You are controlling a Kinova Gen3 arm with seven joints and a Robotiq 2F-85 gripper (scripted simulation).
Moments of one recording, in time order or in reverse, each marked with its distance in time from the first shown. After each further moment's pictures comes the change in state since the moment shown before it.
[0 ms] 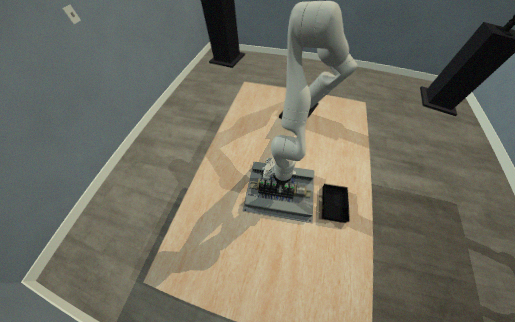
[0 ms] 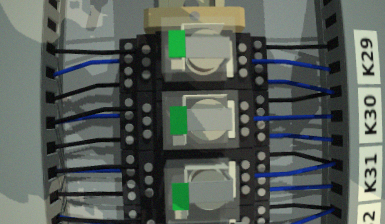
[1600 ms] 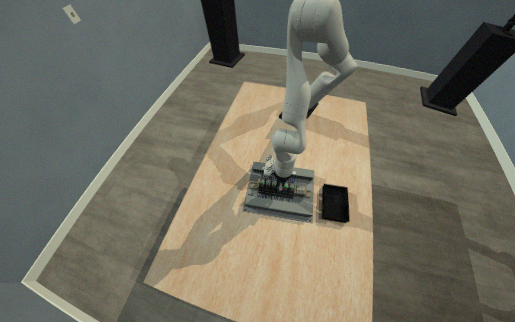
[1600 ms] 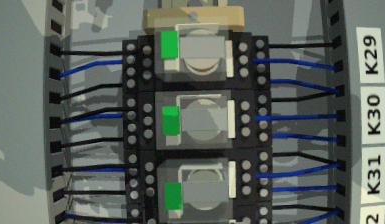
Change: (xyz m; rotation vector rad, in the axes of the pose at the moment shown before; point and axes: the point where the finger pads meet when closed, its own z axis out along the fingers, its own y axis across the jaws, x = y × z) arm 0.000 0.002 0.000 0.072 0.000 0.000
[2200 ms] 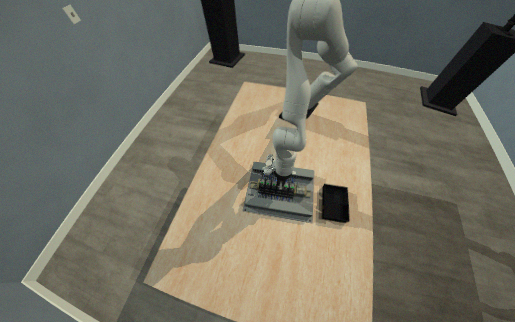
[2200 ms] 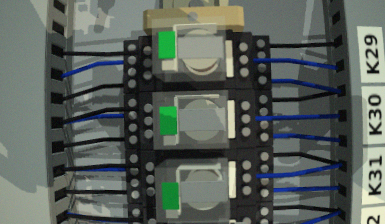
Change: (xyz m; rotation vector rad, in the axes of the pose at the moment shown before) arm 0.000 0.001 0.000 0.028 0.000 0.000
